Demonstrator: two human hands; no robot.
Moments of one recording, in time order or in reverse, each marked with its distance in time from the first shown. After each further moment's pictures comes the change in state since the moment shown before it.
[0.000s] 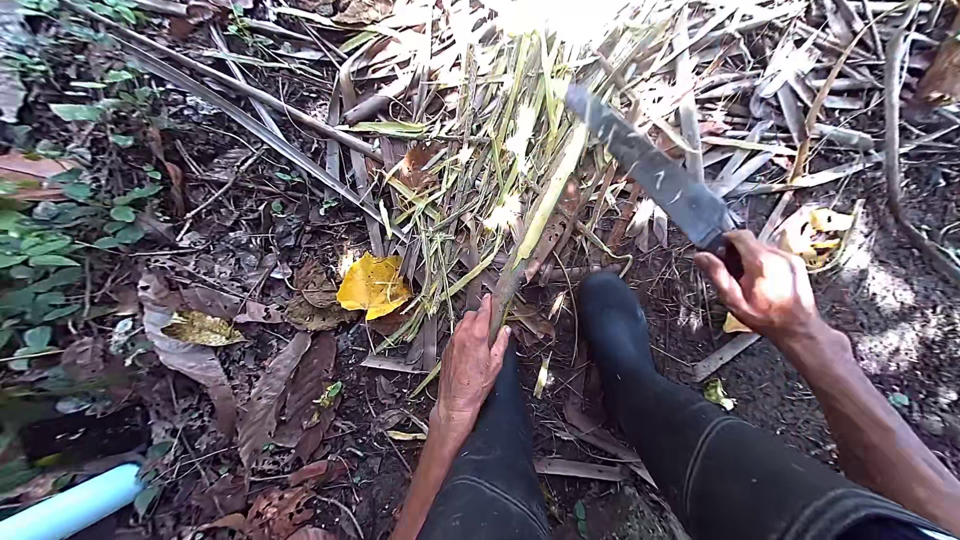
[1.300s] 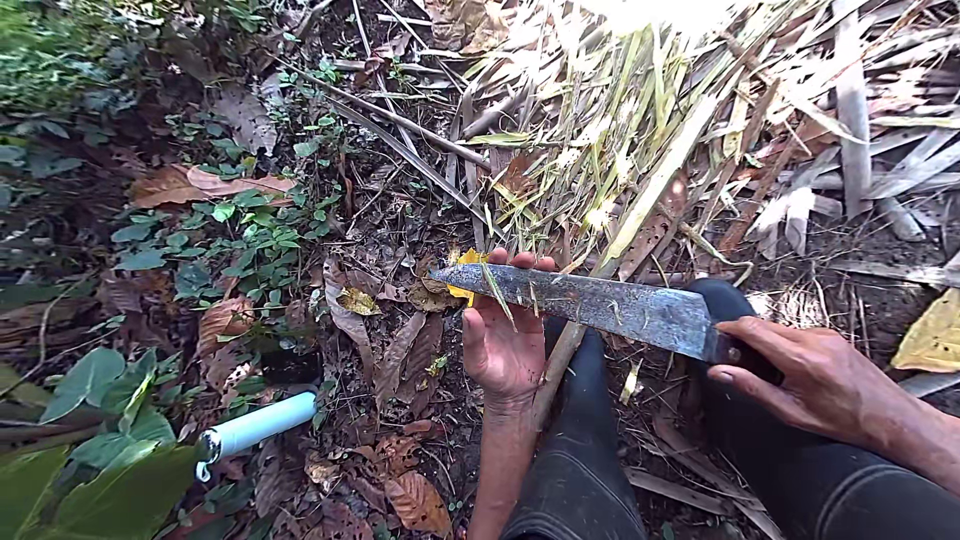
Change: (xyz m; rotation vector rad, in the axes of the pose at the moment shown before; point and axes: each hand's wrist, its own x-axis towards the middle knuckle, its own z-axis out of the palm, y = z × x) left_hand 0.000 0.018 -0.084 -2.042 0.275 0.405; right_hand -0.026 -0.096 0.034 0.328 -0.061 -0.578
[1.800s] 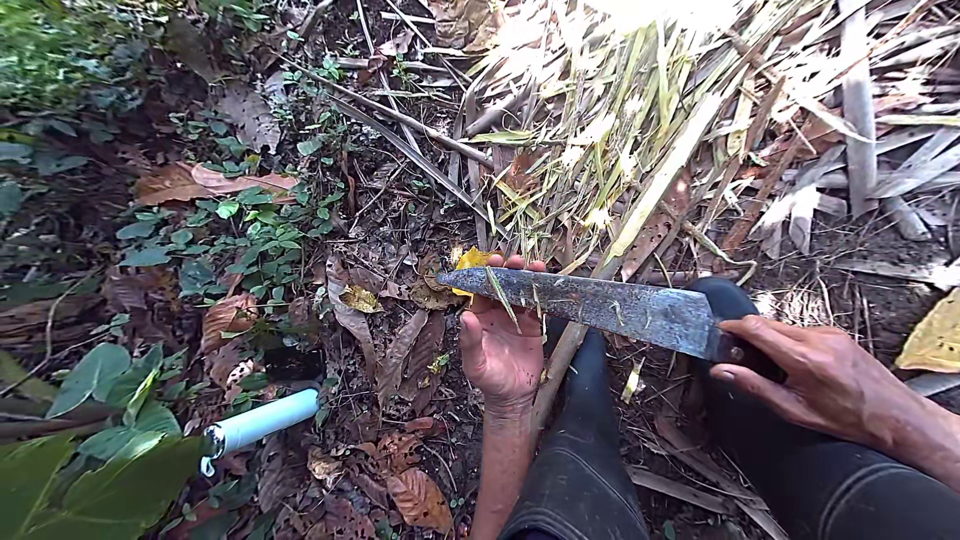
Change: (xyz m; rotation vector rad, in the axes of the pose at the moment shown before) left_hand -0.008 0.003 -0.006 0.033 0.052 0.031; right_hand 0.000 0.001 0.000 -0.033 -0.015 -0.007
